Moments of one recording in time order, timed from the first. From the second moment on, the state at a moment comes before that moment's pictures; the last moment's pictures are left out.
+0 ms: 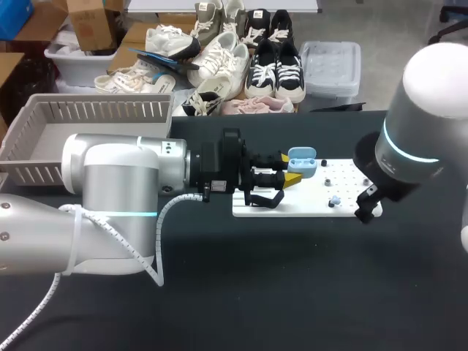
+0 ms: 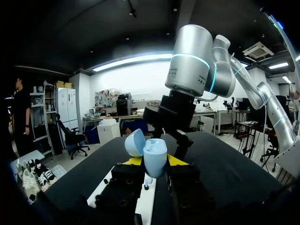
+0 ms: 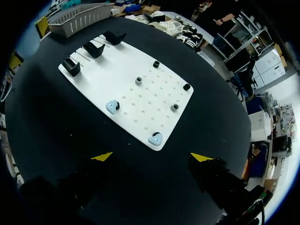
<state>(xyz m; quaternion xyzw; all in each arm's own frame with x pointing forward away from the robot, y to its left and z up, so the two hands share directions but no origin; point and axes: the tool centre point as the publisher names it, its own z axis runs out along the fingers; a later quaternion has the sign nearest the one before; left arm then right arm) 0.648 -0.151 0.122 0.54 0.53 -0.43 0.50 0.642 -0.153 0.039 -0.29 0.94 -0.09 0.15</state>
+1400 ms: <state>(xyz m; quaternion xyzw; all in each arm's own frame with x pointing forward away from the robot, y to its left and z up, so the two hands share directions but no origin) 0.648 -0.151 0.122 0.54 0.53 -0.43 0.50 0.654 -0.148 0.030 -0.25 0.95 -0.10 0.18</state>
